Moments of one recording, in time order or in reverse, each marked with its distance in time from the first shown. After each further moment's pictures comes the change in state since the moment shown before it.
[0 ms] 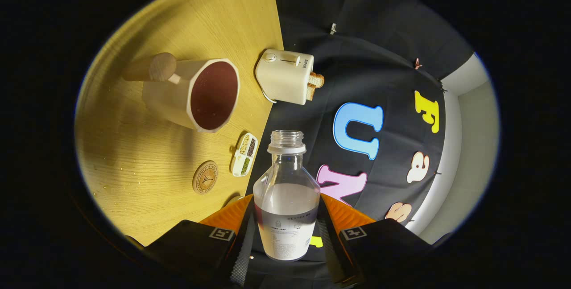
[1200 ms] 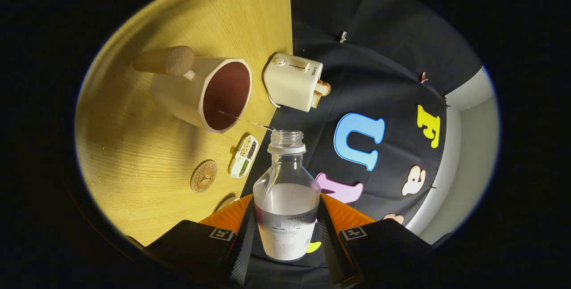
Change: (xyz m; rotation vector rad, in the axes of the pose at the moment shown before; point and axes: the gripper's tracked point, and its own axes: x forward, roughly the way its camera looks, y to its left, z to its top) arm 0.001 -0.001 0.007 -0.065 -0.027 0.006
